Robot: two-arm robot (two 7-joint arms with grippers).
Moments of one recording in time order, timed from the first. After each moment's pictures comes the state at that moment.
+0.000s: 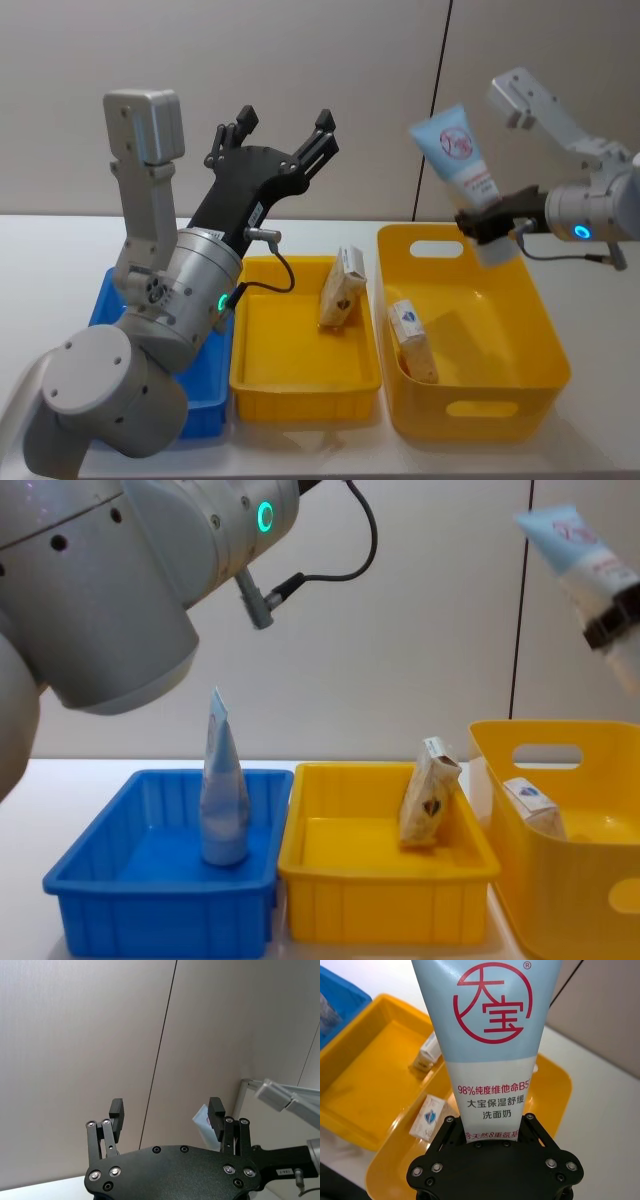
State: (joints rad) left arm -0.37 -0.05 0.33 -1.65 -0.33 0.03 -0.14; right arm 0.78 0.48 -0.40 -1.42 0.15 0.94 0.50
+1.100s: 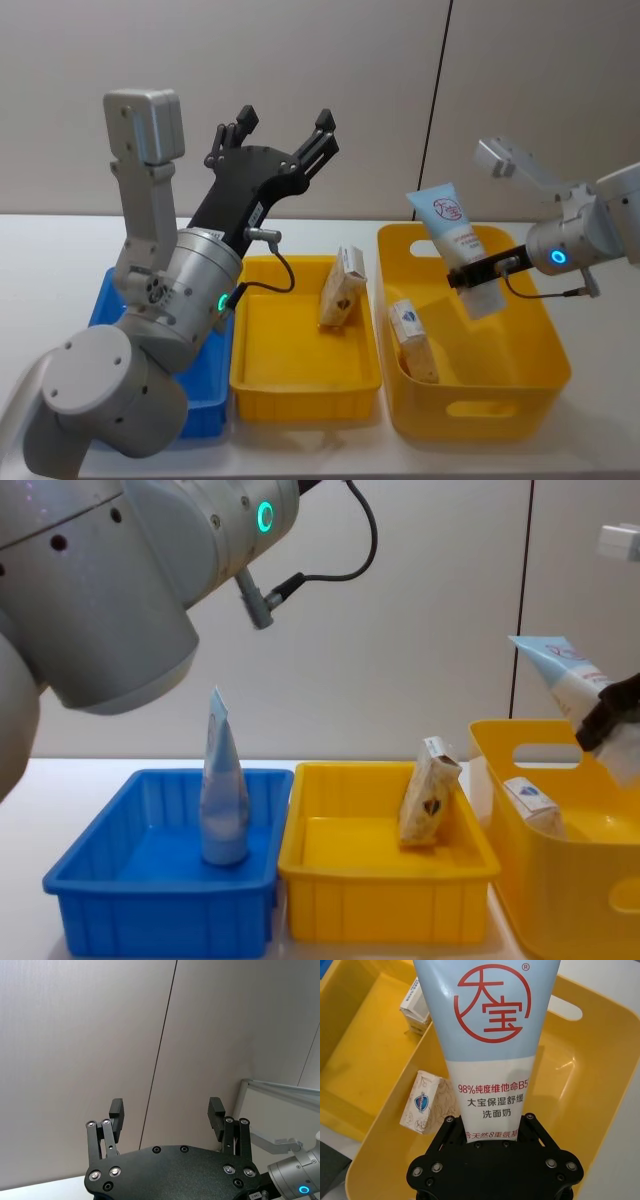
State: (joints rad) left arm -0.37 -0.05 0.33 -1.65 -0.33 0.03 -0.14; right arm 0.94 0.38 -0.47 -0.96 0.17 0.94 0.62
